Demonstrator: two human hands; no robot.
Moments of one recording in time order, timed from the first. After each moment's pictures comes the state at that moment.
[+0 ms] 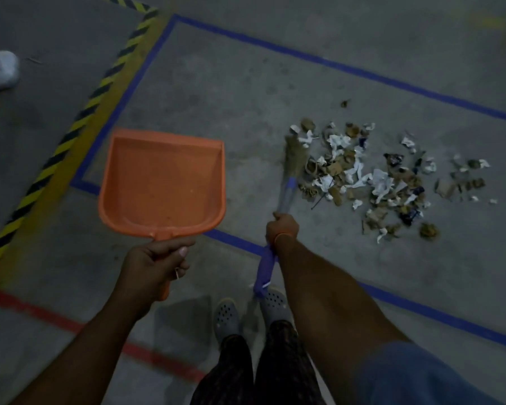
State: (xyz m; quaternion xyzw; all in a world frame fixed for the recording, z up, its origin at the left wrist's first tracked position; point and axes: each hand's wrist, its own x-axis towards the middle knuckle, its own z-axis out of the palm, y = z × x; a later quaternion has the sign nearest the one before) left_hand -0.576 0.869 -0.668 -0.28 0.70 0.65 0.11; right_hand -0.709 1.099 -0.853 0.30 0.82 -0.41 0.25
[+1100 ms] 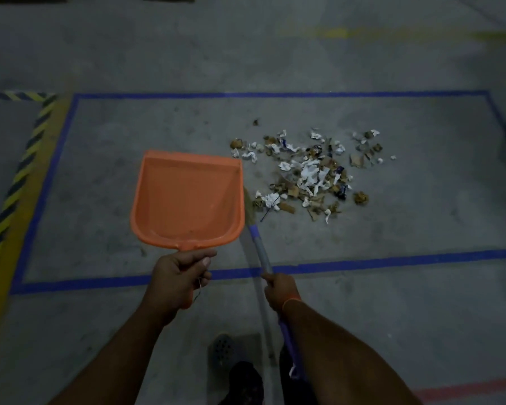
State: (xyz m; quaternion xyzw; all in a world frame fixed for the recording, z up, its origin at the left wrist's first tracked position) left_hand -0.617 0.956 -0.645 -0.13 0.69 0.67 0.25; right_hand -0.548 1.181 -0.815 0.27 0.85 -0.36 0.29
